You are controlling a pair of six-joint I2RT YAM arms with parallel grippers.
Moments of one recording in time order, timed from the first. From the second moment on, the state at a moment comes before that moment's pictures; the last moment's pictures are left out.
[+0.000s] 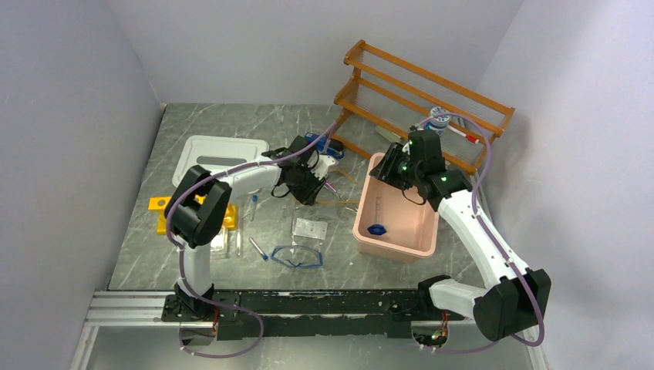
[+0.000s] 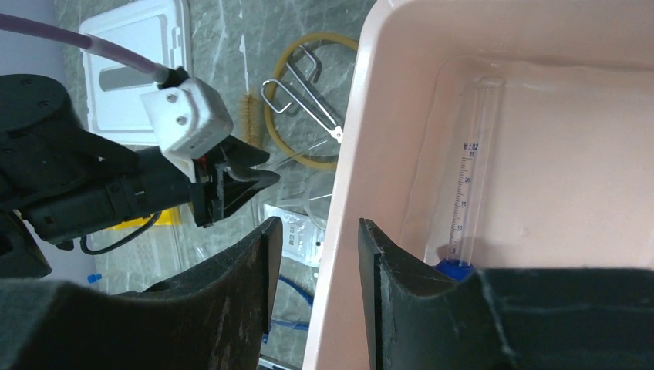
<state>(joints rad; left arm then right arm) -0.65 1.93 1.33 -0.46 0.26 0.19 0.31 1.17 1.05 -0.57 -0.12 0.63</state>
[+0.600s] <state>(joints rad) -0.68 1.99 1.35 -0.51 0.17 0.28 0.31 1.18 1.04 -0.56 -0.10 0.62</state>
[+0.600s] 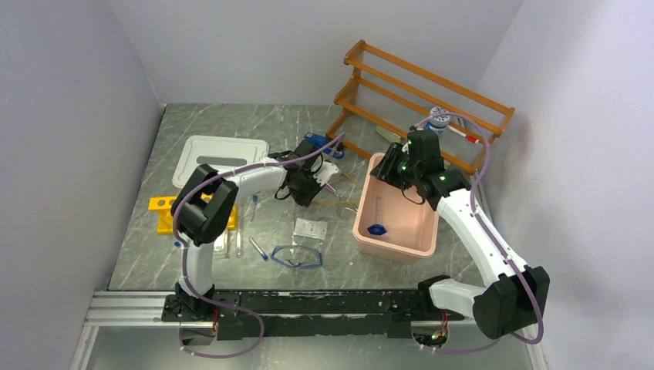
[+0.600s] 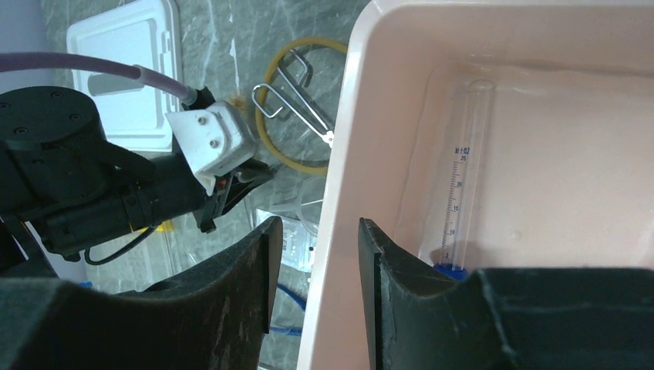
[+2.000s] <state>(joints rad) -0.61 1.56 1.21 0.12 0.61 -0.67 0.39 1.29 1.07 -0.08 -0.37 0.83</state>
